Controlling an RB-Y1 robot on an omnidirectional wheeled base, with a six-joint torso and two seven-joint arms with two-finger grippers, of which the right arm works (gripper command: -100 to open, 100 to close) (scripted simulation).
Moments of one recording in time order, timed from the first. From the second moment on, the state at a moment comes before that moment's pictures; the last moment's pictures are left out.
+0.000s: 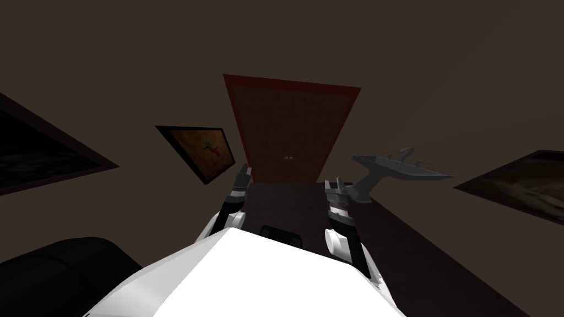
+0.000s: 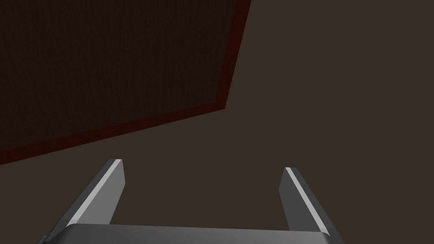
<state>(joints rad) 0.42 -0.08 0.01 -2.02 -0.02 -0.51 -0.13</state>
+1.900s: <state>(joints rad) 0.24 -0.14 -0.10 -1.50 -0.10 -0.62 -0.11</state>
